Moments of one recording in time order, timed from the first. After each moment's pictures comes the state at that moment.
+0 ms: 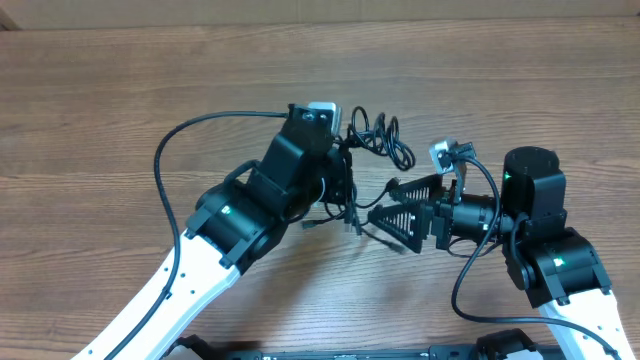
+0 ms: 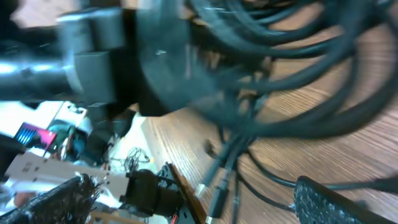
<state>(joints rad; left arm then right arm) -0.69 1.29 1.25 -0.63 0.02 -0.51 0.22 0.94 0.87 -0.50 -0.98 0.33</state>
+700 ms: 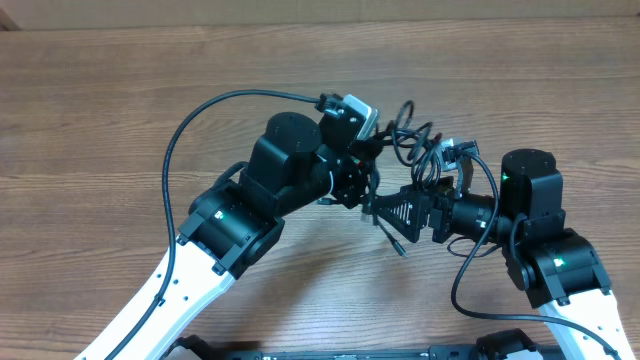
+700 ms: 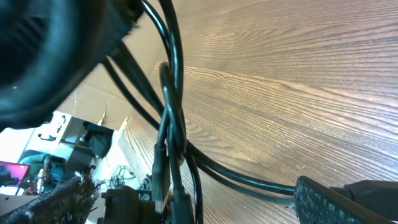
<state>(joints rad) -0.69 1.27 1.25 -0.40 0.25 -0.20 0.22 0.94 0.87 -0.55 -0.84 0.39</state>
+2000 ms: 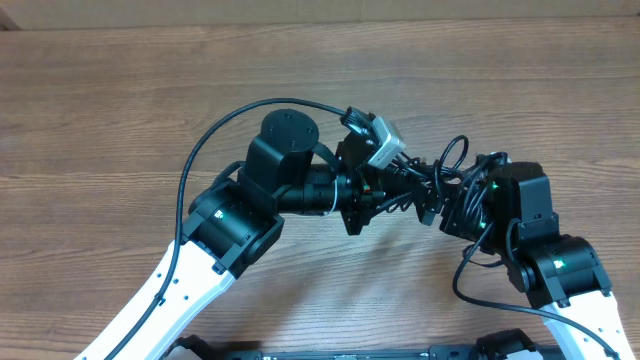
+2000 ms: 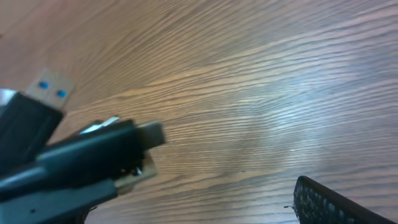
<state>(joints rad) -0.68 1.27 1.25 -0.32 0.75 -0.20 0.23 0.93 0.87 -0.83 -0.19 0.58</state>
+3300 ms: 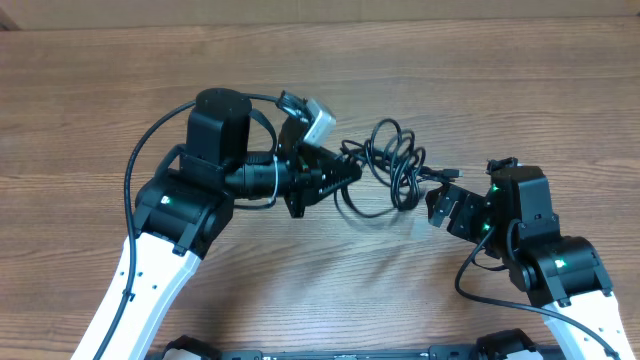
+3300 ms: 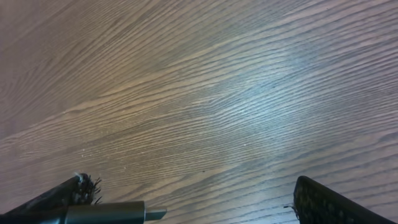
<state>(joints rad) -0.40 1.24 1.25 -0.59 0.95 -0.10 0.22 0.93 0.87 -0.90 -0.06 0.59</state>
